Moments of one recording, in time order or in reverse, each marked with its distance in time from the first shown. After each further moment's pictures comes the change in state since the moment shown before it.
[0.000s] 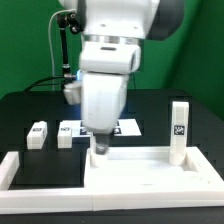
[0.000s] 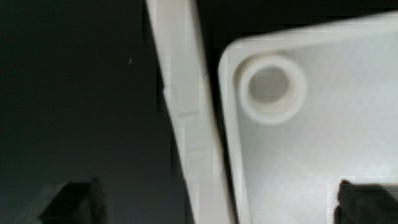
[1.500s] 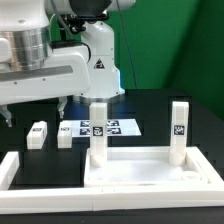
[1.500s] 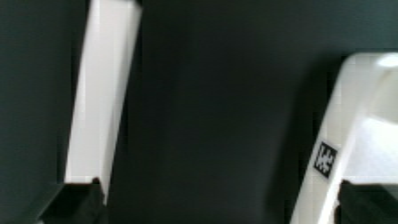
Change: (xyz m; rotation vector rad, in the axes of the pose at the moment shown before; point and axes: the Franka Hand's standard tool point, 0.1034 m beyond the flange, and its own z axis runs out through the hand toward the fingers) arm -0.127 -0.053 -0.004 0.245 -0.063 1.203
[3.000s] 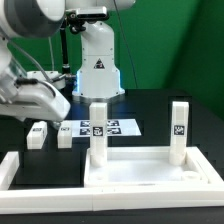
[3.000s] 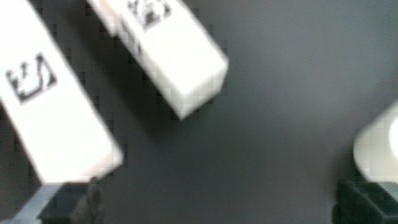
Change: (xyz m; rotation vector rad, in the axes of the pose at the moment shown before) arm -0.083 -0.020 0.055 0.315 -0.501 0.694
